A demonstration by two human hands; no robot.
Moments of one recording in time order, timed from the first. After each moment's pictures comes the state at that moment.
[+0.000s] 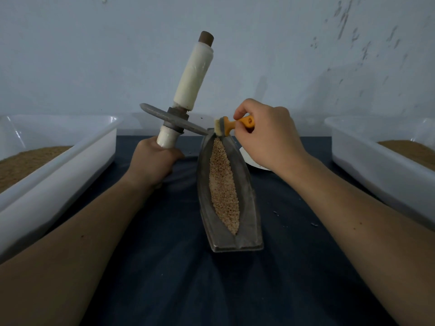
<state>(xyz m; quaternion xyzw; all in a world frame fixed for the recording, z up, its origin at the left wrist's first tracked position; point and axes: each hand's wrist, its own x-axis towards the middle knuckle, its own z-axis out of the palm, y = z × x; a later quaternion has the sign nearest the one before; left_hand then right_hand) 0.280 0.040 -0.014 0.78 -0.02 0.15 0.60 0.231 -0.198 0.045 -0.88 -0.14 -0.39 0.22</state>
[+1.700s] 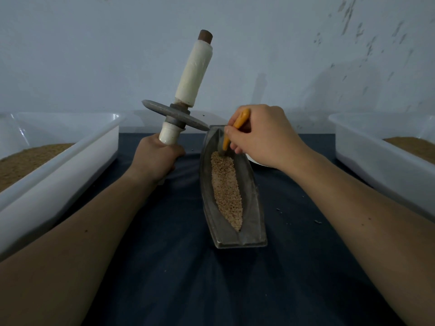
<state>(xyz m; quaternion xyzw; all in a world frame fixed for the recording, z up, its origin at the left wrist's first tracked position) 0.277 0.038 -0.011 0.78 -0.02 0.14 0.61 0.219 -0.189 0.053 -0.90 -0.17 -0.25 0.30</state>
